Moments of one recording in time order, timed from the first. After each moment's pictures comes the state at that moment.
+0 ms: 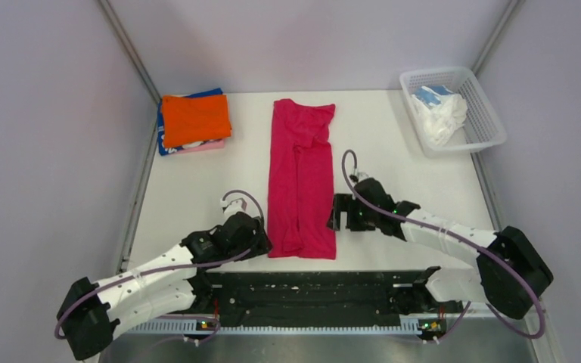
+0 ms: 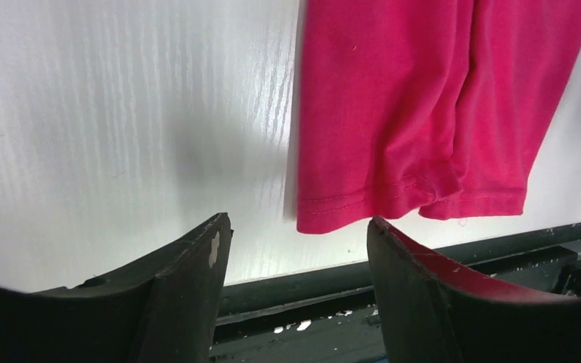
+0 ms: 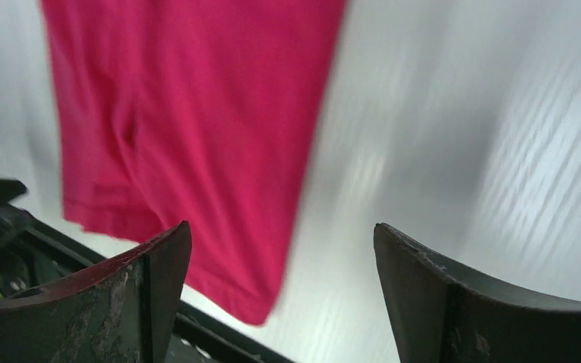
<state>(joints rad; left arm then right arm) -0.86 0.81 0.42 -0.54 -0.20 -1.04 0.66 1.27 0.66 -0.20 -0.06 0.60</state>
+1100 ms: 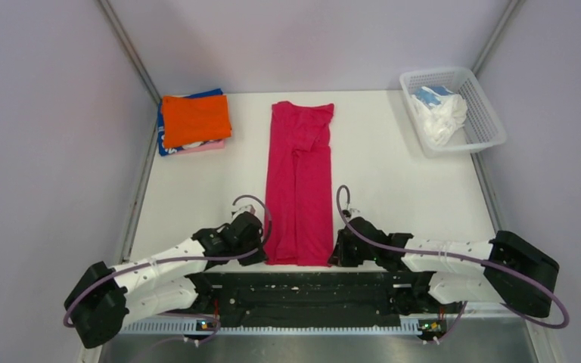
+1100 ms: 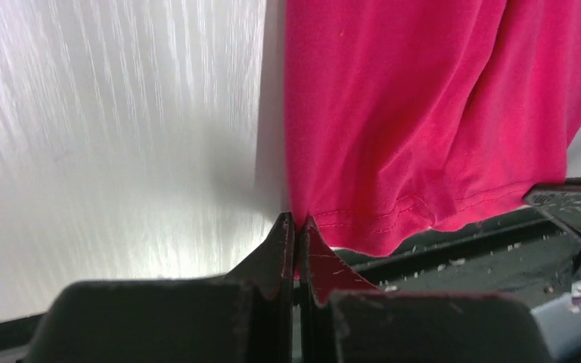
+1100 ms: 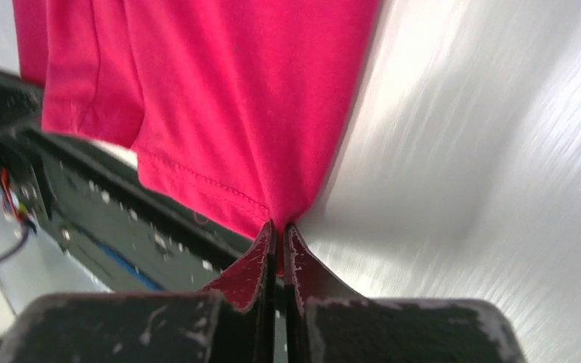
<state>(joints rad) -0.84 0.99 0.40 -0.45 -0.04 -1.02 0.99 1.19 0.36 -0.01 -0.02 0.97</state>
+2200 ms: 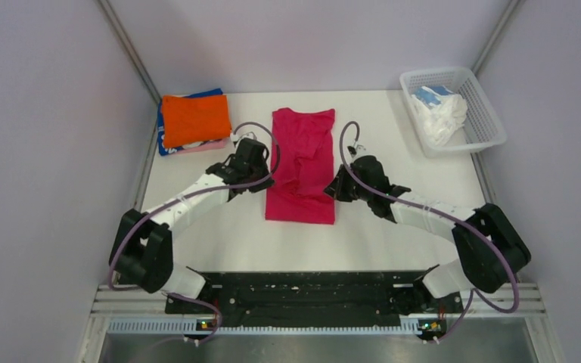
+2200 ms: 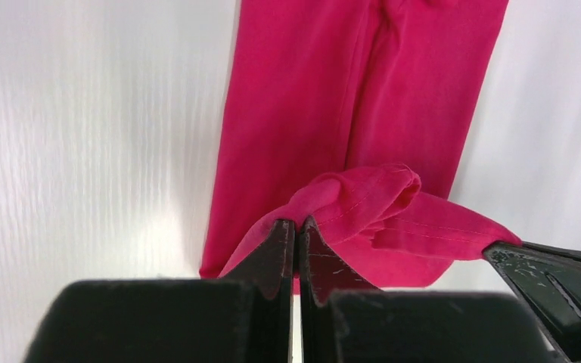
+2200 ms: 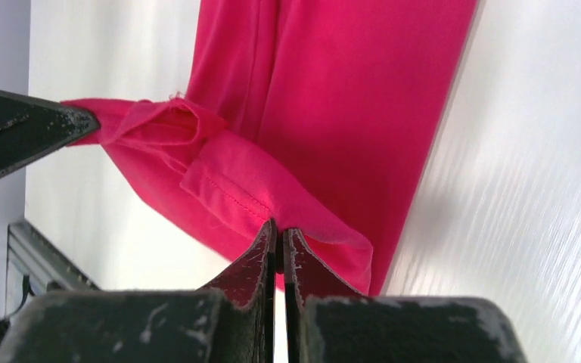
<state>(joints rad) -0.52 1.41 0.96 -0.39 -0.10 -0.79 0.61 1.38 0.67 0.14 -0.12 0.68</state>
